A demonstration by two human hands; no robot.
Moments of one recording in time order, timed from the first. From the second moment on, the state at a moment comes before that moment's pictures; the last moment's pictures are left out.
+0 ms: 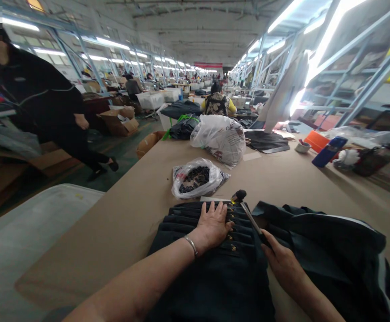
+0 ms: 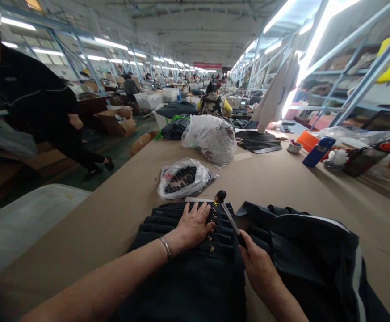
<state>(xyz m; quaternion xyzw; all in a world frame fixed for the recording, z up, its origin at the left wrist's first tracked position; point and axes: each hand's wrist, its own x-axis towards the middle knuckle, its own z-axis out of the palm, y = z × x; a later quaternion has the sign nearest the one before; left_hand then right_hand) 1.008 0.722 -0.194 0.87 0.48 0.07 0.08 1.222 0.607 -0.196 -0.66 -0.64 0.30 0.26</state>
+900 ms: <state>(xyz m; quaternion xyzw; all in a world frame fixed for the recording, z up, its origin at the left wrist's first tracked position) 1.000 0.721 -0.202 0.88 0.46 0.08 0.10 1.216 0.587 -0.190 -0.69 -0.65 0.21 0.24</state>
